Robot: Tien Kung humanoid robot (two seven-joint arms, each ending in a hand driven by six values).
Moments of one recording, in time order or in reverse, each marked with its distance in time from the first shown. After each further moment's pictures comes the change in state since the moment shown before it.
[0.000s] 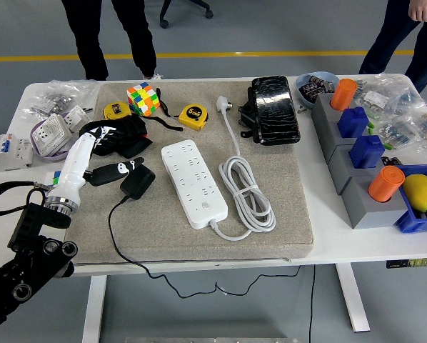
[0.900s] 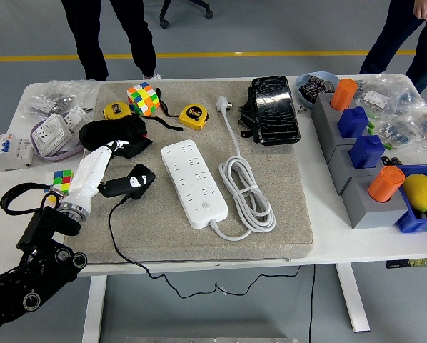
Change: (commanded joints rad) left arm -0.018 0.002 0.092 0.011 0.112 -0.008 0.115; right arm -0.002 -0.002 0.000 0.002 -0.002 0.001 0.001
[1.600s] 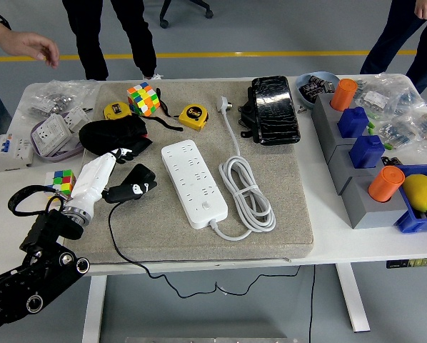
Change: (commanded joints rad) left arm -0.029 0.006 0.070 0.045 0.016 0.011 0.042; right arm 0.004 -0.005 -0.007 0.001 0.002 0.000 0.000
